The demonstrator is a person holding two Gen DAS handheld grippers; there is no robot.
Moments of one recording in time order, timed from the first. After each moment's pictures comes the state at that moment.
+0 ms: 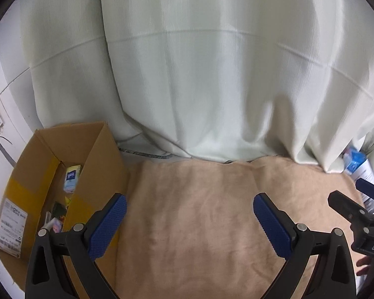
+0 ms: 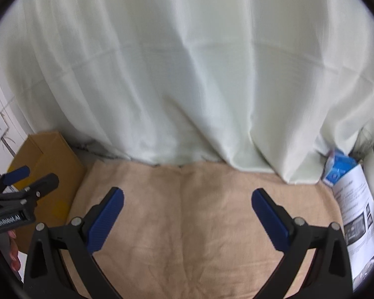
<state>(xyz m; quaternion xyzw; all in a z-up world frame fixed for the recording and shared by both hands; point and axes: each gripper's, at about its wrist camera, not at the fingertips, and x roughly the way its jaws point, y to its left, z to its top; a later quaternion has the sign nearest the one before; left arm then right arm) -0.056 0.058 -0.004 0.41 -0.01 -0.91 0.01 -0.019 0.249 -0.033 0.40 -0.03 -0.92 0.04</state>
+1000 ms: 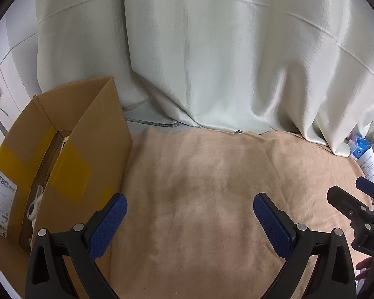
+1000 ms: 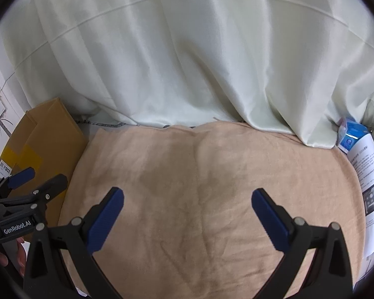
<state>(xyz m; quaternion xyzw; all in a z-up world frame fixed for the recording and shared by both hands) -0.037 0.031 -0.052 0.45 0.02 -0.89 0.01 0.008 0.224 -0.081 0.44 -0.04 -0.90 0.04</state>
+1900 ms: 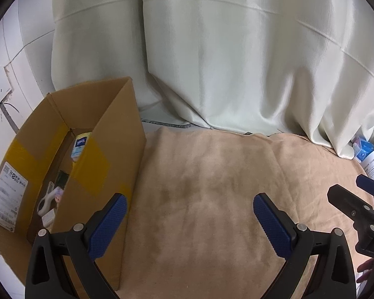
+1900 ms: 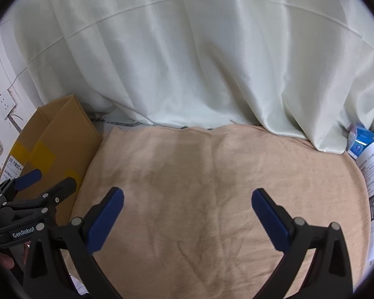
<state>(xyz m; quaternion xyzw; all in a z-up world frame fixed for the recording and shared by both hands) -0.022 0.017 -0.041 0.44 0.01 -0.90 0.03 0.008 0.206 -0.072 0.43 -0.04 -0.90 0.07</state>
